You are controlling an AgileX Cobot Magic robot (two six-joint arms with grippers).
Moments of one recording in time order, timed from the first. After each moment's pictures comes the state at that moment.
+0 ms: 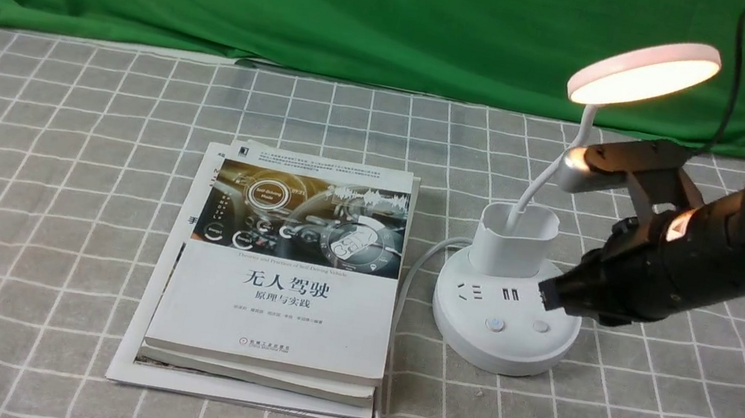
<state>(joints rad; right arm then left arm) 0.38 1.61 -1.05 0.17 0.59 -0.19 0.08 0.00 0.01 0.06 0.23 0.11</state>
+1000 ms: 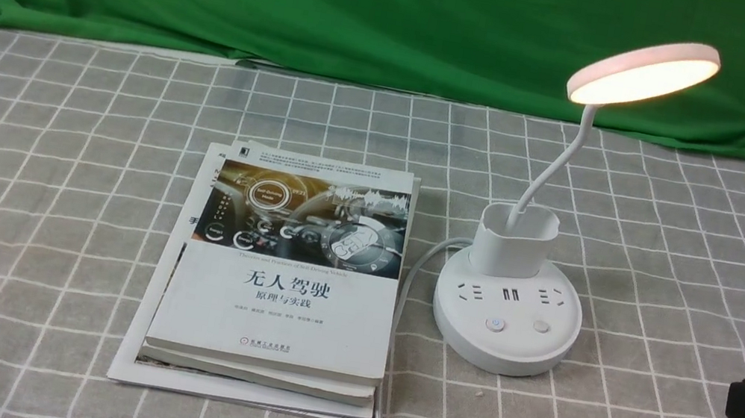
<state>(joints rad) 0.38 0.71 -0.52 0.16 0.45 -0.07 0.08 0.00 0.01 0.06 0.23 0.11</state>
